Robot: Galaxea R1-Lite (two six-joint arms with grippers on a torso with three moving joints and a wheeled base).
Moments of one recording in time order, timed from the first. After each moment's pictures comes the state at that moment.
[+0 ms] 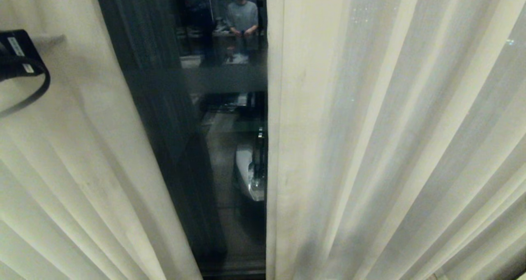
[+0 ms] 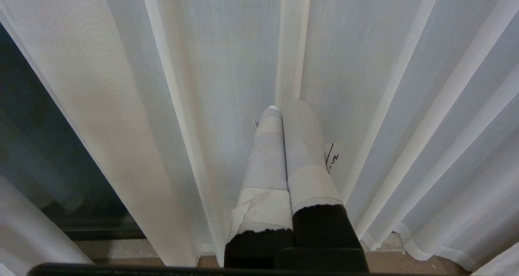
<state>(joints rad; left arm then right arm) 0.13 1.31 -1.07 -0.30 -0.17 -0.02 0.00 0.00 0.00 0.00 0.00 -0.01</state>
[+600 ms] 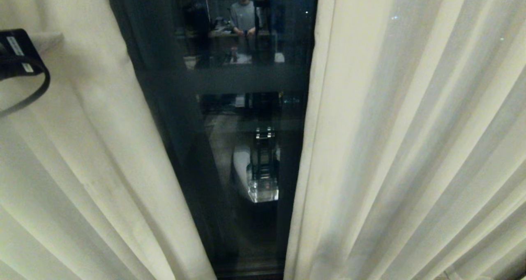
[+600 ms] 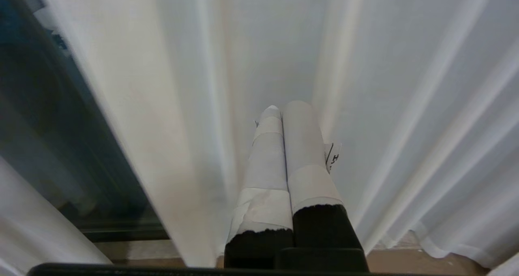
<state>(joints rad) 0.13 1.31 -1.07 -0.30 -0.15 -0.02 0.00 0.00 0.00 0.00 0.00 -0.01</state>
